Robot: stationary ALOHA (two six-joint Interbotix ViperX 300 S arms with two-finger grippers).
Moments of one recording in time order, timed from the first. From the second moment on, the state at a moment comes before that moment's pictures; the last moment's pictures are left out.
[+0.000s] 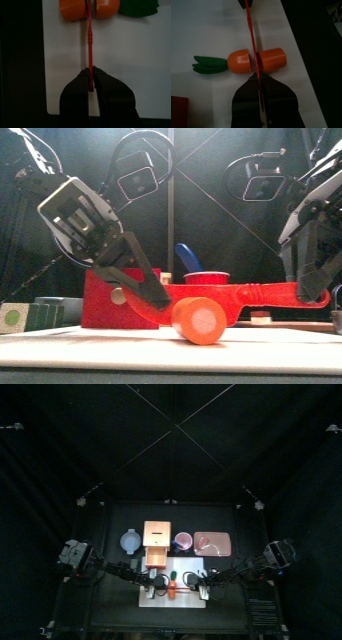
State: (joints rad) left arm -0.28 0.19 0.73 -0.12 -0.27 0.01; right arm 0.32 -0.10 0.87 -0.12 0.16 0.47
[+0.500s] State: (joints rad) left arm -0.28 0.12 0.73 -0.10 -0.27 0.01; right arm 0.33 -0.17 0.85 -0.20 0.25 0.48
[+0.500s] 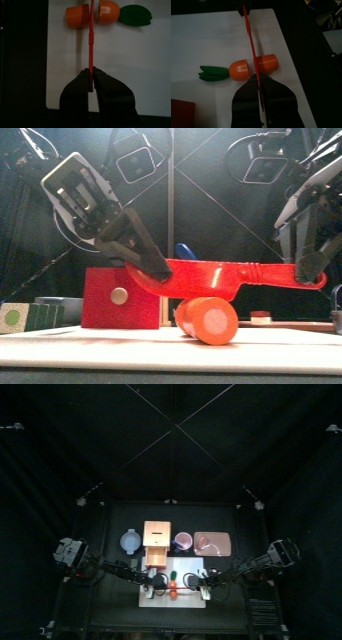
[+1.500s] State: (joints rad) left arm -0.10 0.02 0.71 0.04 -0.64 0.09; right arm 0.25 -0.66 0.91 0.31 0.62 0.88
